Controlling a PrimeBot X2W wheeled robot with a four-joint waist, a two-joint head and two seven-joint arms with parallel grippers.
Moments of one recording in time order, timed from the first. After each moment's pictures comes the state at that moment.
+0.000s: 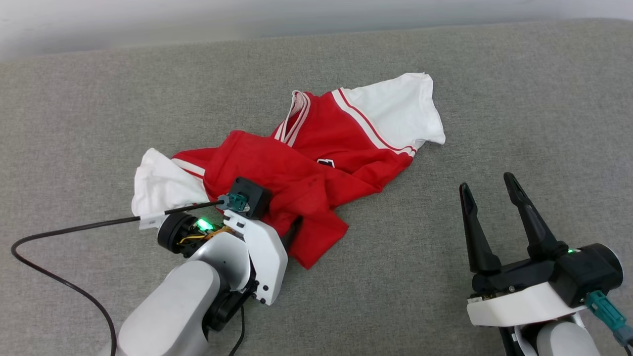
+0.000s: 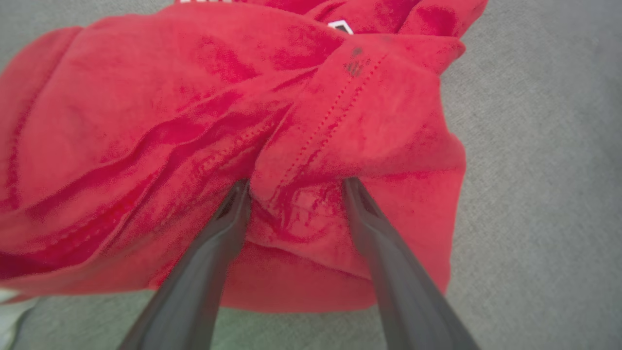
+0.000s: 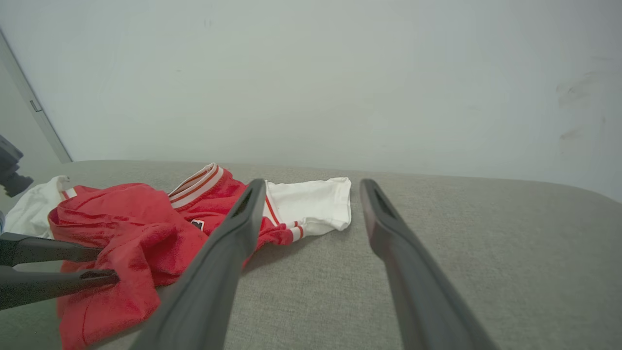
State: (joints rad) left arm -0.50 0.37 -0.67 0.22 -0.55 0.01 0.36; right arm -0.08 -0.05 0.11 -0.05 0.07 0.13 -0.26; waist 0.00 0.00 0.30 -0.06
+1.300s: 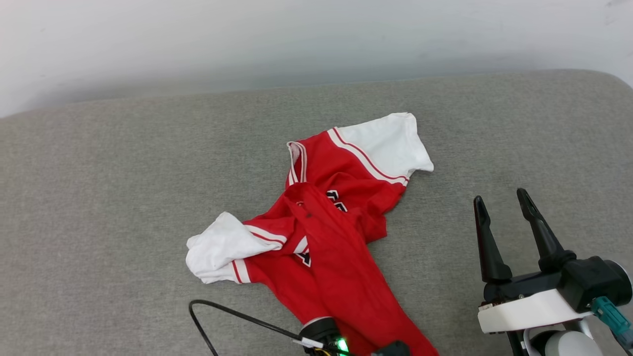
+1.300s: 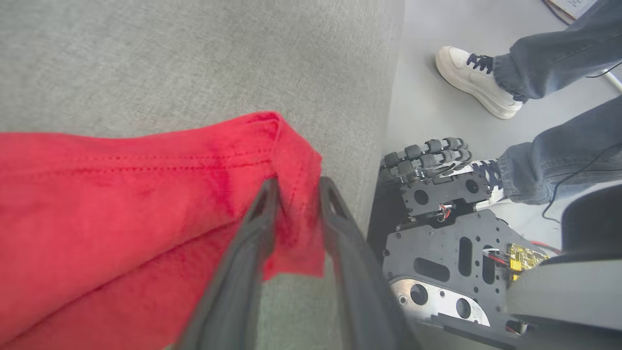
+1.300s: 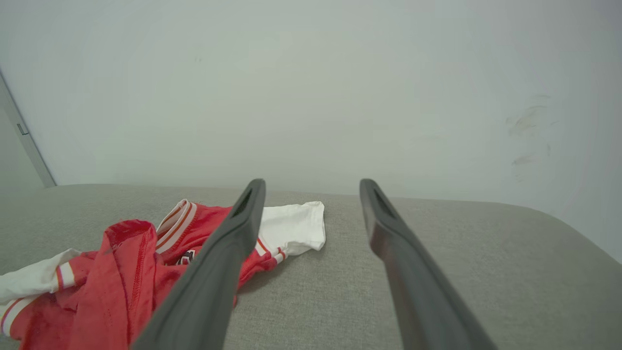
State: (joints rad) left arm -0.48 0.26 -1.28 0.21 -0.58 -0.13 0.24; right arm -0.05 -0.05 0.05 0.00 0.07 0.13 -0.26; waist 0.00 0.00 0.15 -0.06
